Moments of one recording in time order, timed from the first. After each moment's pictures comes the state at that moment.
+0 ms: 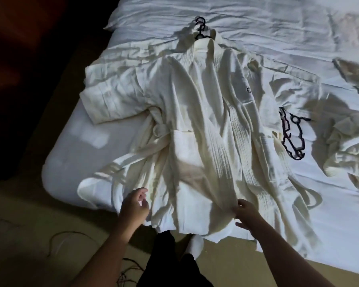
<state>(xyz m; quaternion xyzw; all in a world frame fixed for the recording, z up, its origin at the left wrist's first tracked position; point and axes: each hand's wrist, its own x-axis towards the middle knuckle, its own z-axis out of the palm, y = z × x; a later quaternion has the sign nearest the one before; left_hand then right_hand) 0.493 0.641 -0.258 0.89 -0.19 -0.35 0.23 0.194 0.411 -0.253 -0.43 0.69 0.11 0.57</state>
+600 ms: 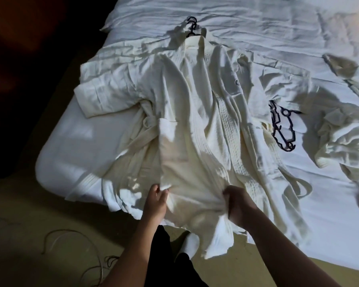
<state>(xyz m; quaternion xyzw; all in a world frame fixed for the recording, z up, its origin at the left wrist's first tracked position) 0.380 0.600 -0.293 0.82 -0.07 -0.40 0.42 0.192 0.418 -0.202 -0.22 0.54 -0.04 0.81</state>
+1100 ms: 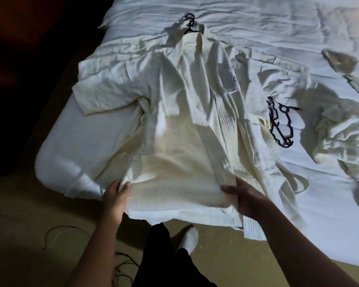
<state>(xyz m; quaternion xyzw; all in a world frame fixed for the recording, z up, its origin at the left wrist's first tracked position) 0.453 0.651 -0.264 0.82 0.00 -0.33 0.46 0.164 0.392 -0.207 -0.32 0.45 -0.01 0.83</state>
